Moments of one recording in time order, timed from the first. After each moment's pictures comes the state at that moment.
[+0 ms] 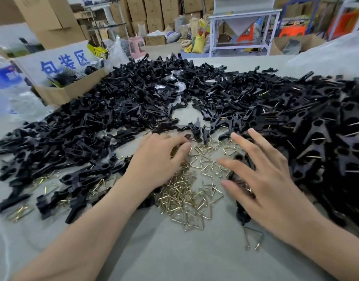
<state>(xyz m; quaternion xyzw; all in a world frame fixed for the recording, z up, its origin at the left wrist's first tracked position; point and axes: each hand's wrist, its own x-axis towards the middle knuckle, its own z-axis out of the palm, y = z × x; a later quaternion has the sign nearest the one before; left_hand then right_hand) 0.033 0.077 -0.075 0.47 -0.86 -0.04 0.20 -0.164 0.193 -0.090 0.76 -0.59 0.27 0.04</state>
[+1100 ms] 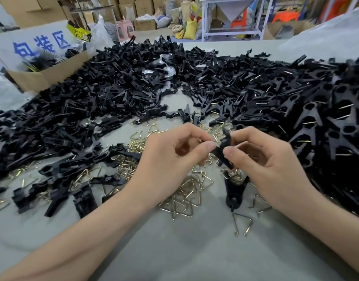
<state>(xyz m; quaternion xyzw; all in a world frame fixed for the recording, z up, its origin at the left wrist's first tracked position) 0.003 0.131 -0.066 0.32 -0.77 -0.38 0.40 -0.170 0.189 -0.080 0.61 -0.52 0.53 -0.28</state>
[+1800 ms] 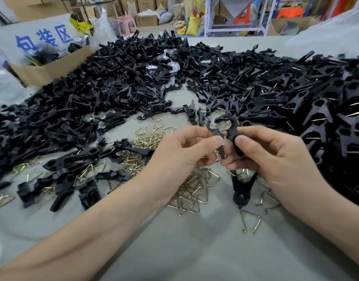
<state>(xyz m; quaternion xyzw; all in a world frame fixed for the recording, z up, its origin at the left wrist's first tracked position) -0.005 0.134 -0.066 0.36 -0.57 -0.65 0.36 -0.160 0.188 -0.072 0.46 -0.46 0.61 -0.45</state>
